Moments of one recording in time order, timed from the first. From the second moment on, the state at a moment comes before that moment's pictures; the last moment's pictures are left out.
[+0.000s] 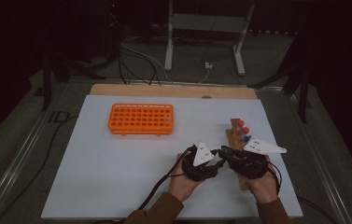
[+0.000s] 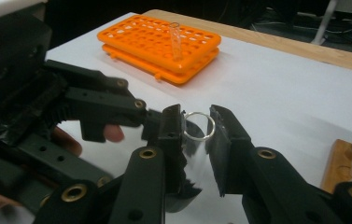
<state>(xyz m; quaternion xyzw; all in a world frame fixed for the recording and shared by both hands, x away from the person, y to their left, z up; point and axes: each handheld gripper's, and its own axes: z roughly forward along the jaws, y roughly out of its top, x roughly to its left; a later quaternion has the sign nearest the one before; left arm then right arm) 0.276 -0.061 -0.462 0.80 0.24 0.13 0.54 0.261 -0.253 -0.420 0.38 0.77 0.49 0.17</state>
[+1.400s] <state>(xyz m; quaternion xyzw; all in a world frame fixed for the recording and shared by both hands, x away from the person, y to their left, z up) 0.285 -0.040 -0.455 0.79 0.26 0.13 0.54 0.257 -0.275 -0.408 0.40 0.72 0.51 0.24</state>
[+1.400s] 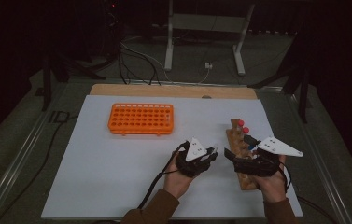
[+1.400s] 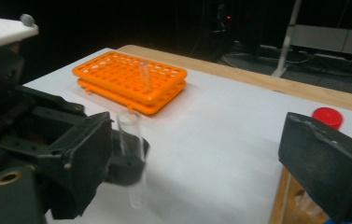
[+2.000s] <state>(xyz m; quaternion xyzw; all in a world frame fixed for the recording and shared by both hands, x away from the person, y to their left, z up) 0.306 0.000 -0.438 0.76 0.30 0.15 0.56 0.258 -0.282 -0.409 0.42 0.71 0.51 0.24</state>
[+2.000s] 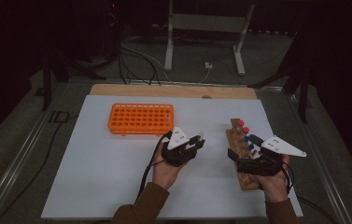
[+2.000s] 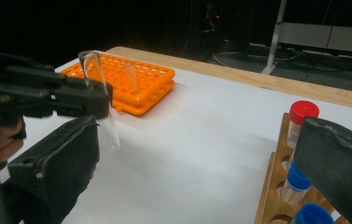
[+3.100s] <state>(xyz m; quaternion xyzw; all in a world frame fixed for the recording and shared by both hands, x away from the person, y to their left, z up) 0.358 0.066 -0.430 0.73 0.35 0.26 0.52 0.256 -0.290 -0.406 0.43 0.70 0.52 0.25</state>
